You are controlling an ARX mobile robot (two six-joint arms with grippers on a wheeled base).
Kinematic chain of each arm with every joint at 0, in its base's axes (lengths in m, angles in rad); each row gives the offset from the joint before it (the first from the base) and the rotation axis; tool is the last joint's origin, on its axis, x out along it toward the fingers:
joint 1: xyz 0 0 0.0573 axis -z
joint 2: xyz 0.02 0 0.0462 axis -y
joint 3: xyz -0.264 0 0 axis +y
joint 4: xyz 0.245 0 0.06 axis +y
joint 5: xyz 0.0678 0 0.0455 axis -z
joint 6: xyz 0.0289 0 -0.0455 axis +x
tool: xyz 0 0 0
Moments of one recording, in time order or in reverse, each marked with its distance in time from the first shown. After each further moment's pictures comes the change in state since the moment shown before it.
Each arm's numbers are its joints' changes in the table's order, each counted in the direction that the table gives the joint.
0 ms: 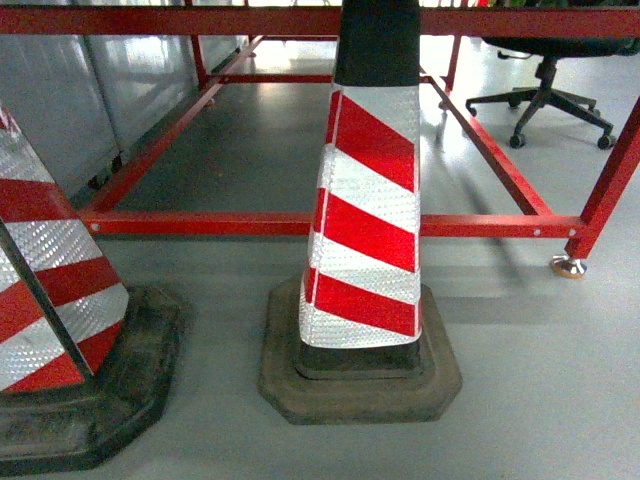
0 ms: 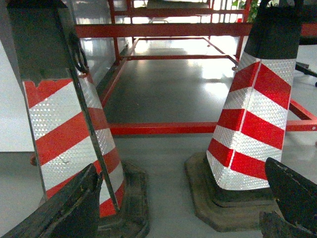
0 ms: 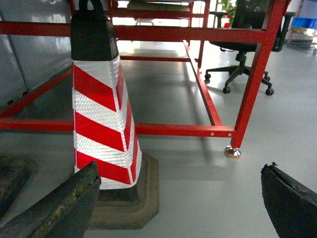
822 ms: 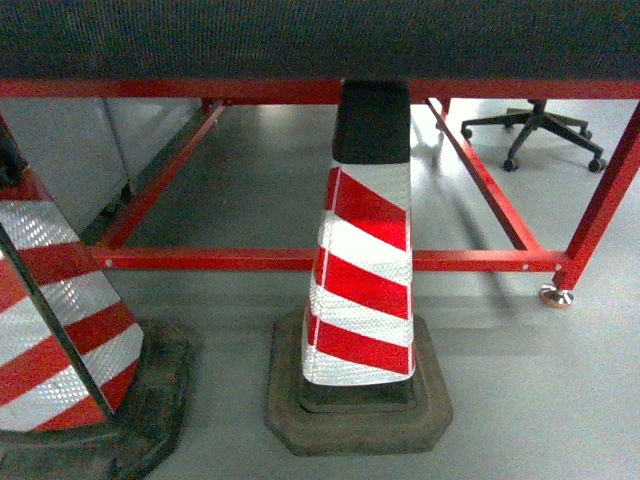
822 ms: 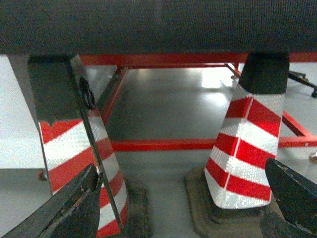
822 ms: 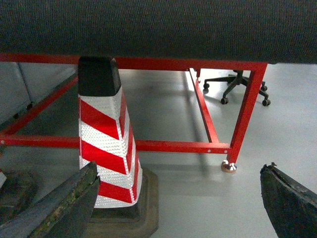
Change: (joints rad) left arm 0.000 0.000 0.000 0.000 -0.002 0.000; right arm 0.000 0.000 0.000 0.001 -0.001 -0.002
